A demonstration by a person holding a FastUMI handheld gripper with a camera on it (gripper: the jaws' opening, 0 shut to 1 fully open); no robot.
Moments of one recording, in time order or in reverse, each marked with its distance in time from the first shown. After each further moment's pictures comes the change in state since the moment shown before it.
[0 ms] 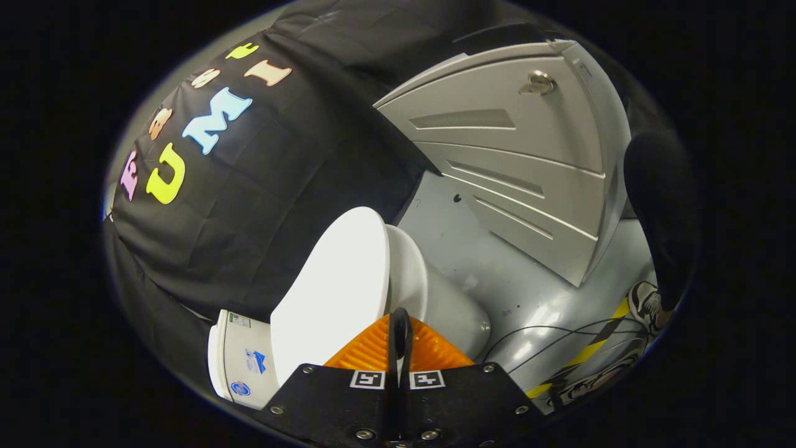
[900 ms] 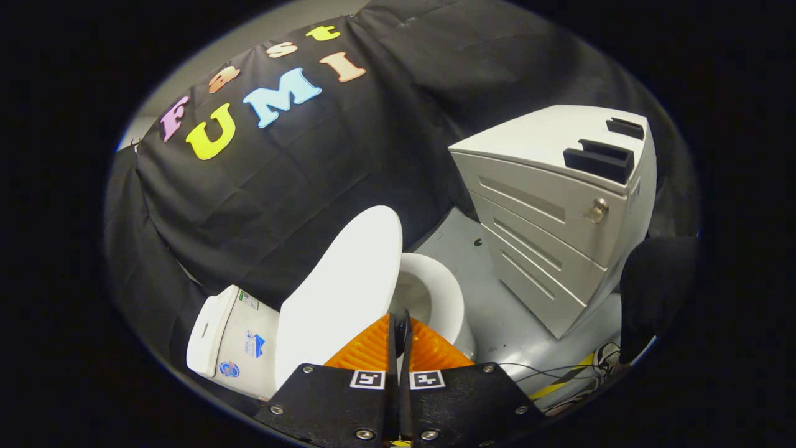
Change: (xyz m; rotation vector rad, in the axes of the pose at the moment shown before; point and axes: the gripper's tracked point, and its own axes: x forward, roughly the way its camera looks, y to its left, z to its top) arm -0.056 0.080 0.034 -0.296 -0.120 0.045
